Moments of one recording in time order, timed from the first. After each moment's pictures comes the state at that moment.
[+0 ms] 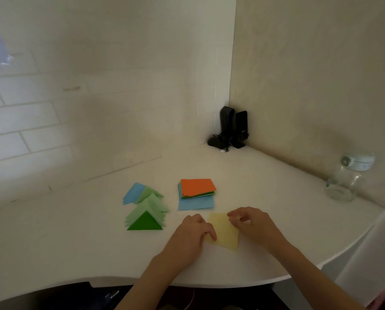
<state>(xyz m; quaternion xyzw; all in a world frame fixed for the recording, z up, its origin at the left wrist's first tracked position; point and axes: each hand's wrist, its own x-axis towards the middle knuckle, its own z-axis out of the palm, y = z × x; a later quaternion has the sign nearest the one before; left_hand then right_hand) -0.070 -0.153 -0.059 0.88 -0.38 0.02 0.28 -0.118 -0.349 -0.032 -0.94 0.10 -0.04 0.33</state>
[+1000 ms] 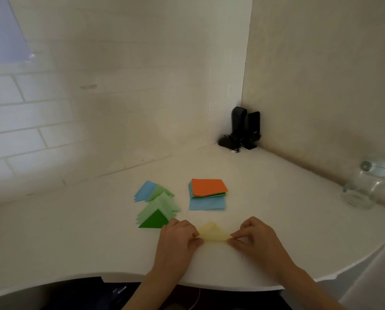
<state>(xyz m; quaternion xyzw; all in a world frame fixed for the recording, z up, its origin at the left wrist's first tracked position) -0.067 -0.110 -0.081 0.89 -0.28 0.20 0.29 -0.131 -0.325 -0.057 -0.95 0.02 -0.11 0.28</state>
